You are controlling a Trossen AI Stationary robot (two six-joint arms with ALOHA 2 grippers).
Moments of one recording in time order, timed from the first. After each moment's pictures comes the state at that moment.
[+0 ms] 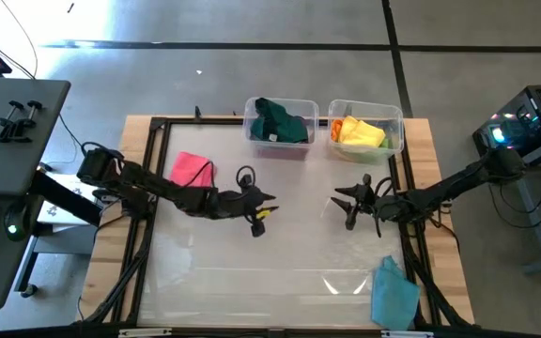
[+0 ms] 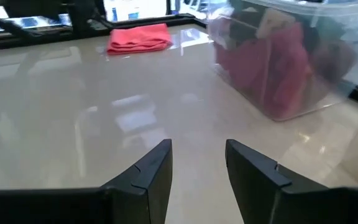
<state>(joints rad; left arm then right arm) -0.16 1.61 0.79 0.40 -0.43 -0.16 0.30 0.93 0.05 0.52 0.68 0.25</state>
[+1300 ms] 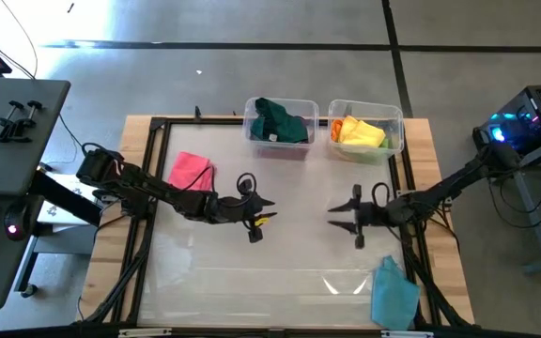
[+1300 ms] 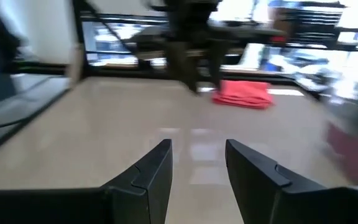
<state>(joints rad) -0.21 1.61 0.79 0.36 -0.43 -0.14 0.45 0.93 0.13 0.68 0.45 0.00</state>
